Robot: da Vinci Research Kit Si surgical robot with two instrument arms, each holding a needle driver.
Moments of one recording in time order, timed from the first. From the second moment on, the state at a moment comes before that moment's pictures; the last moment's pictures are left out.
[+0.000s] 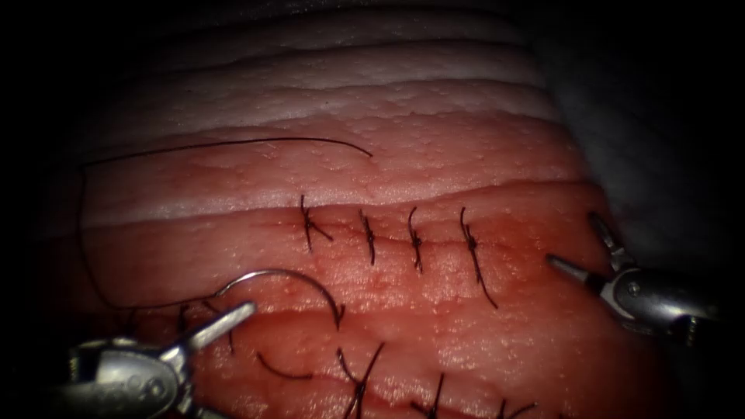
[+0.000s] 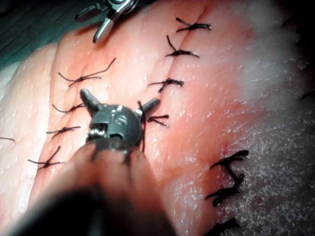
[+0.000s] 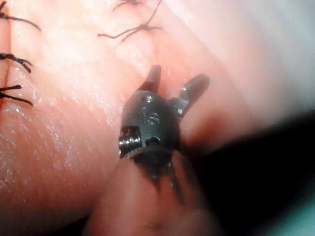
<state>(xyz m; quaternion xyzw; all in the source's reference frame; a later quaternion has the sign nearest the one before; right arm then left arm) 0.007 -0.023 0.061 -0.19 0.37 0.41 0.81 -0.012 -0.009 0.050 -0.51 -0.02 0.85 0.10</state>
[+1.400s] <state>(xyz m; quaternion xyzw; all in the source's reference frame) 0.008 -0.022 0.058 -0.12 0.45 0.34 0.82 -0.030 -0.007 0.067 -0.49 -0.06 0.87 0.09</state>
